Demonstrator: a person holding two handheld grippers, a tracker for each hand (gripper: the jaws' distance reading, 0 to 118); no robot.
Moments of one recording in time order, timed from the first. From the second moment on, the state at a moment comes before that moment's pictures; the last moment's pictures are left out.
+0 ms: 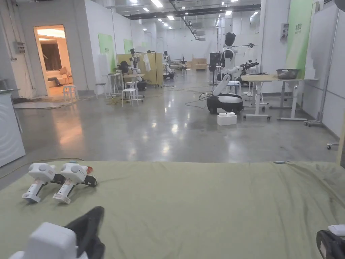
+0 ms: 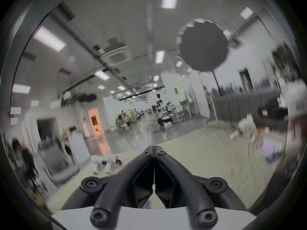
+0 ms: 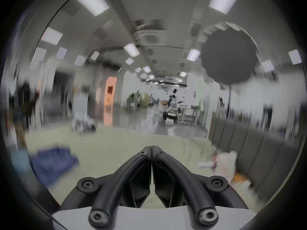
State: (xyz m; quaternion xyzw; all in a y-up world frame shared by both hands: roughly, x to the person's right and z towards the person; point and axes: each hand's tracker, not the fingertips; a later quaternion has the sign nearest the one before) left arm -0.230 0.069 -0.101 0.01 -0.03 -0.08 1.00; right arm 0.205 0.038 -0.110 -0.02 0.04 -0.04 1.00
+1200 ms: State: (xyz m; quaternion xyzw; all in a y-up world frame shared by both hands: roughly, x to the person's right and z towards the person) left arm -0.290 0.045 -0.113 -0.06 -0.03 0.01 1.00; right arm 0.188 0.013 -0.114 -0.06 0.04 -0.03 1.00
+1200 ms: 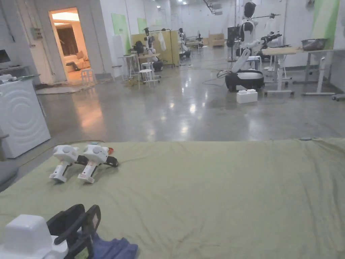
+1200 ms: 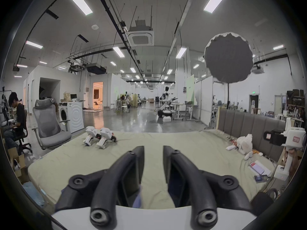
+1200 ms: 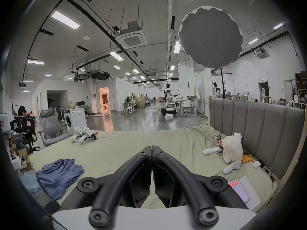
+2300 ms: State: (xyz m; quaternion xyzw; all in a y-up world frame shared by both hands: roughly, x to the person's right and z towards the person) left arm -0.449 -0.220 -0.336 -0.49 0.11 0.05 0.87; right arm 0.149 -0.069 -0.143 -0.25 0.08 0.01 0.96
